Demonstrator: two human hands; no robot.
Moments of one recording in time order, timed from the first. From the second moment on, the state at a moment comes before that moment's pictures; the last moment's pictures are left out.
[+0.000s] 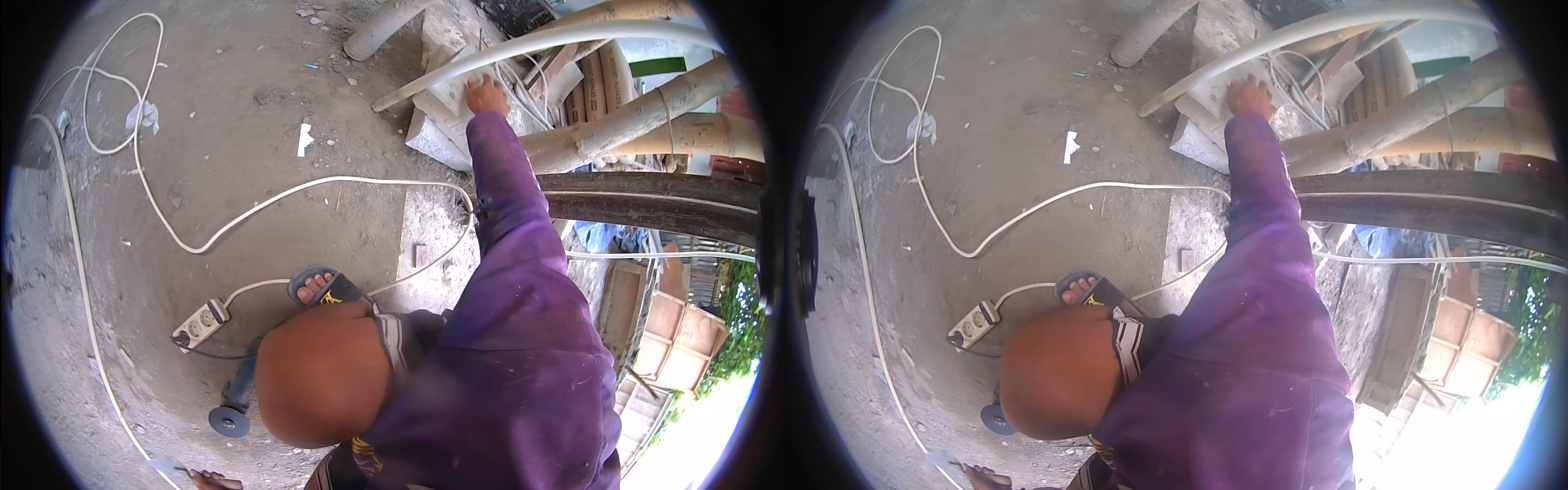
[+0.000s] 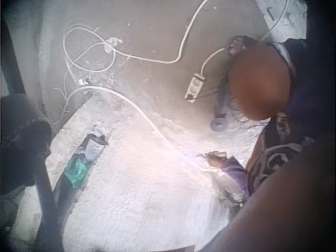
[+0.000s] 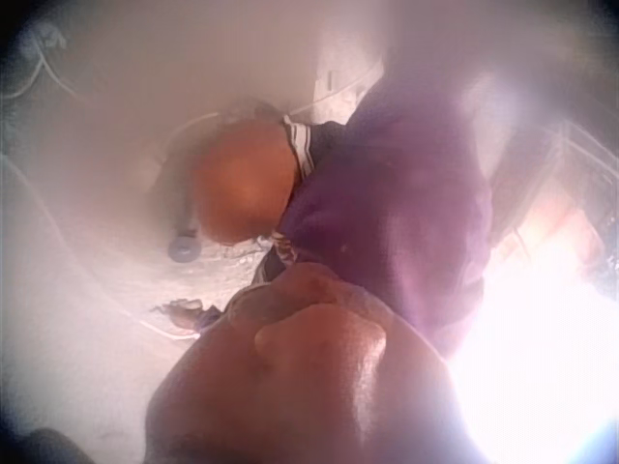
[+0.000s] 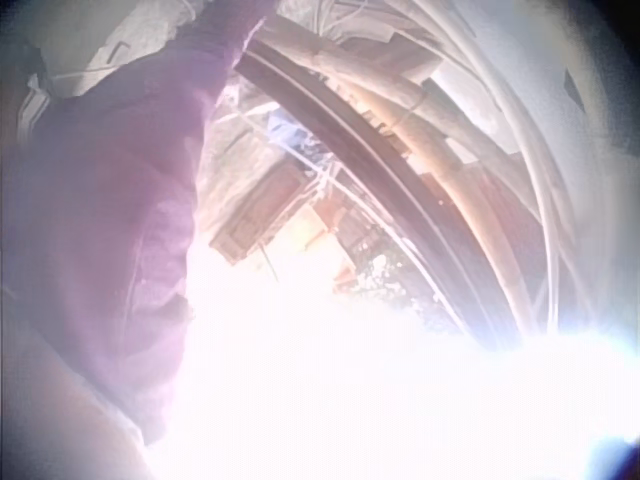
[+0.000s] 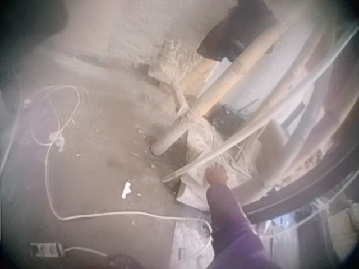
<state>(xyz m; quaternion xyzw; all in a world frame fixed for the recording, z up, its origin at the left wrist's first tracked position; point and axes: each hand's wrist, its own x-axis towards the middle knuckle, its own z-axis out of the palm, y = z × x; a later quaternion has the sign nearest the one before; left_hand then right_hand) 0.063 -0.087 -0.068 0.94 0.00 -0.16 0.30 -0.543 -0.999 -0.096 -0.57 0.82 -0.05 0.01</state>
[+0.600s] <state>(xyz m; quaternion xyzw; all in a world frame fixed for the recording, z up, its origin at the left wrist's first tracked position) 0.095 -0.165 -0.025 0.93 0.14 -0.02 0.34 -0.579 -1.099 -0.167 -0.64 0.76 -0.09 0.04</state>
